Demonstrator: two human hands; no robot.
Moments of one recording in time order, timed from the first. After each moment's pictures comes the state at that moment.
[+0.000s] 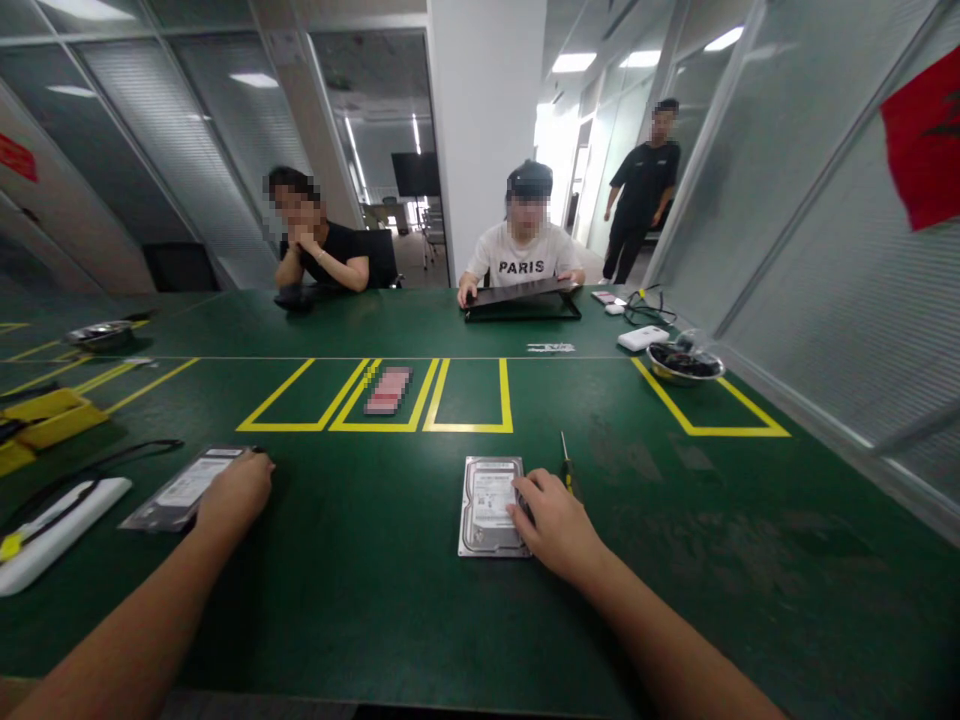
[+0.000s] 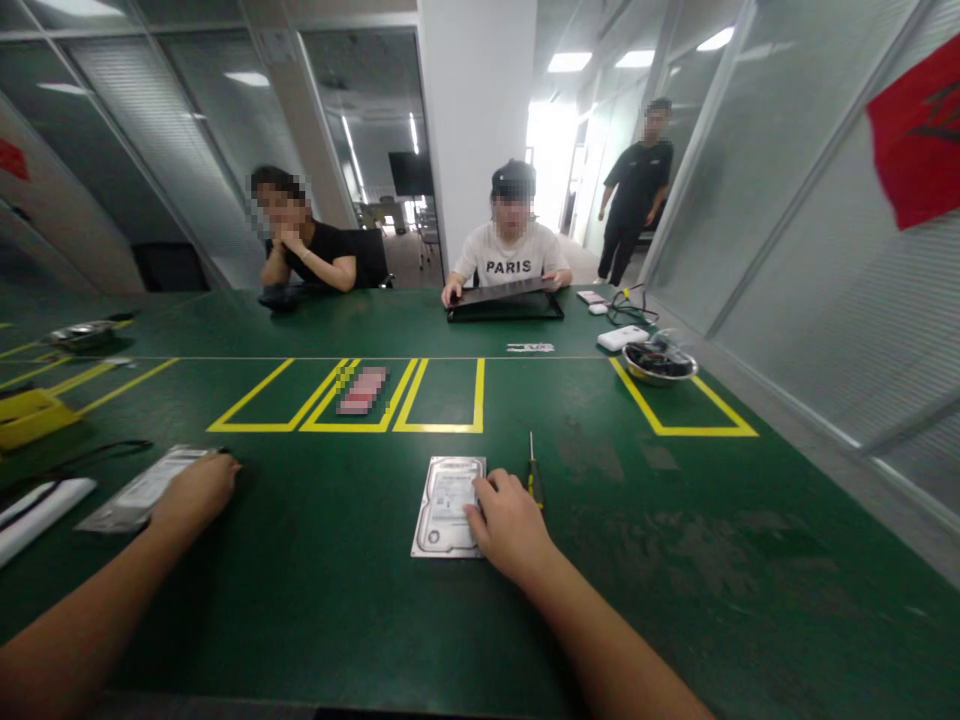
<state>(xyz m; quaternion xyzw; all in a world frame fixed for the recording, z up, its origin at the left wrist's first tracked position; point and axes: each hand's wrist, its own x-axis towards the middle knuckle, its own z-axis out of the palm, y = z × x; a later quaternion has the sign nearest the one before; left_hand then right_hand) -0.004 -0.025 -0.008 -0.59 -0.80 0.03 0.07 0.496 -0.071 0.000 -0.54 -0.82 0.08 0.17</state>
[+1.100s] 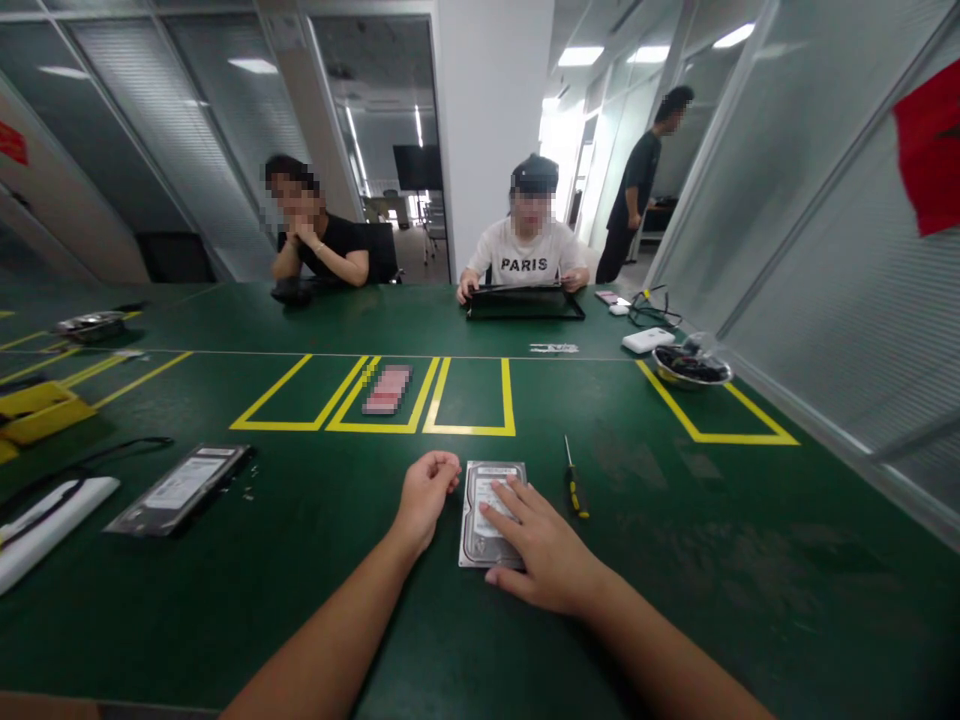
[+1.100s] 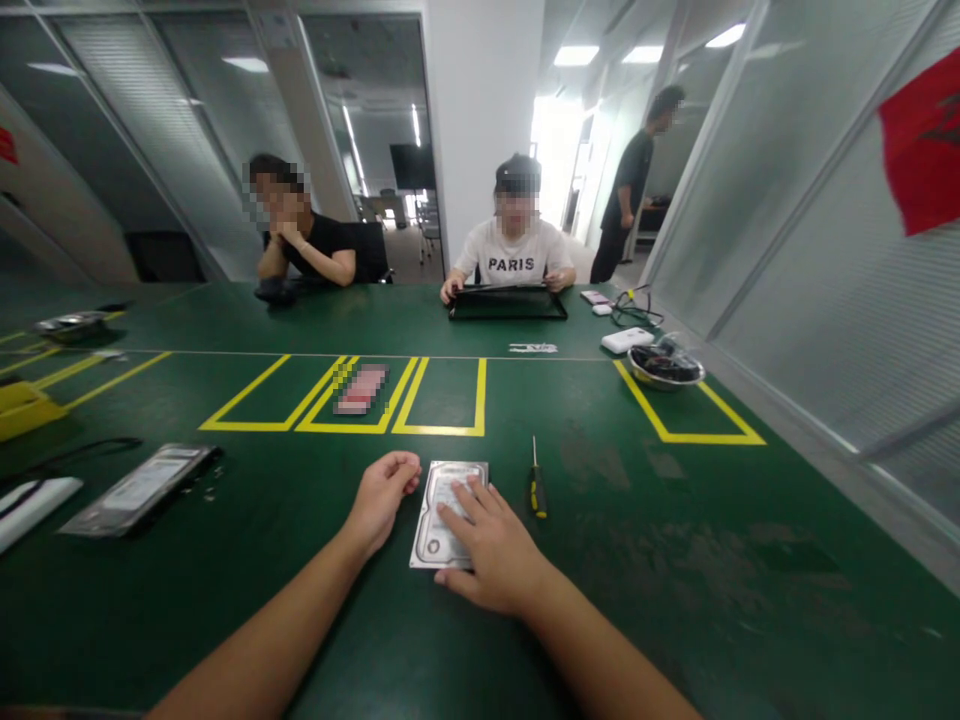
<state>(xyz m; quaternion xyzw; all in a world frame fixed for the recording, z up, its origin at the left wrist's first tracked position) 0.281 -0.021 -0.027 -0.40 -0.52 -0.58 -0.49 0.492 -0.076 0.000 -0.40 -0.90 0.16 0.10</state>
